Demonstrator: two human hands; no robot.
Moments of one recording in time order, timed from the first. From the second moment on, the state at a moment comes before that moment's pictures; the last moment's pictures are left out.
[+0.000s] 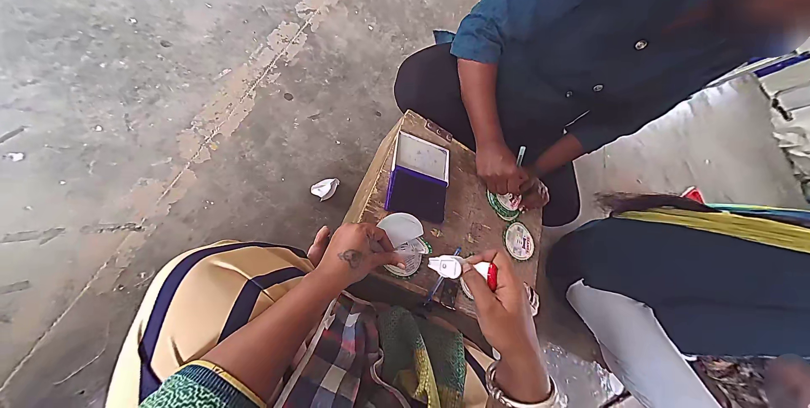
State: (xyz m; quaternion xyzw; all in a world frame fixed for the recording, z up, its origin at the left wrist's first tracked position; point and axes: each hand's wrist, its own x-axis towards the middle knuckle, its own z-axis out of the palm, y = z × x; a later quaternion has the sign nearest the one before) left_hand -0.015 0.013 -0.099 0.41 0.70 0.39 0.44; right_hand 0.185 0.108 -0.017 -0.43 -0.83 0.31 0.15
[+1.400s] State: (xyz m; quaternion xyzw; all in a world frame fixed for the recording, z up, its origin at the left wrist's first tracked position) left_hand -0.001 0.003 -0.125 0.61 0.63 0.42 0.23; right_hand 0.128 0.149 -0.015 -0.51 -0.81 0.28 0.11
